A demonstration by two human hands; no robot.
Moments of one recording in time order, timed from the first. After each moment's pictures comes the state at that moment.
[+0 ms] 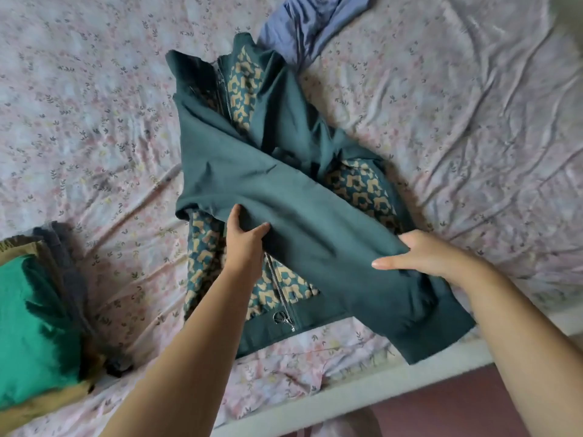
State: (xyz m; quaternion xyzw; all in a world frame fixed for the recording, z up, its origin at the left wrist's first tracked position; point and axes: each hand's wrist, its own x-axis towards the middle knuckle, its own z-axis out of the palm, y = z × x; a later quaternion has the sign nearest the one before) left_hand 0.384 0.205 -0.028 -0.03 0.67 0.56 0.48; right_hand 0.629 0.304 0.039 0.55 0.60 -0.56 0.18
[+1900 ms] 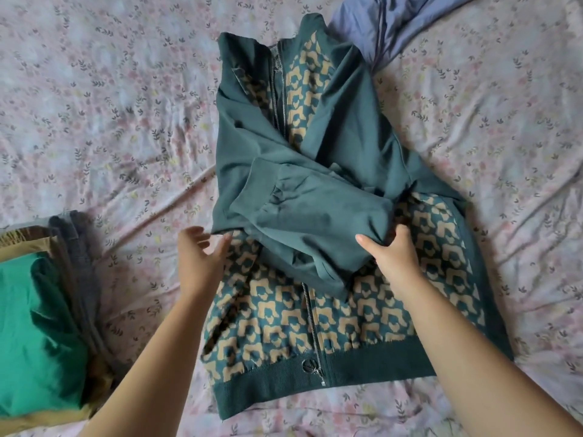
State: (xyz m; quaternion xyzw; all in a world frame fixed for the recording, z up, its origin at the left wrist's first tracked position) left_hand 0.267 0.175 -0.059 0.10 0.89 0.32 0.29; right_hand 0.487 0.322 -0.061 0.70 0.48 -0.53 -0.07
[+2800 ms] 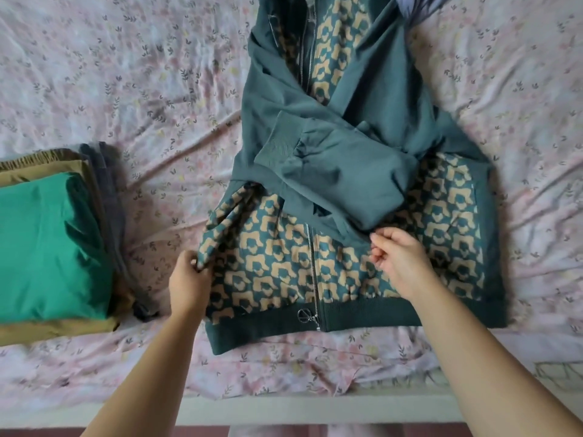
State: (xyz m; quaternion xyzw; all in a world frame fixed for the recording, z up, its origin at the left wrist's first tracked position) left_hand 0.299 0.042 -0.078 0.05 0.94 0.19 0.27; right_hand 0.521 0.249 -0.072 0.63 0.32 -0.69 -0.10
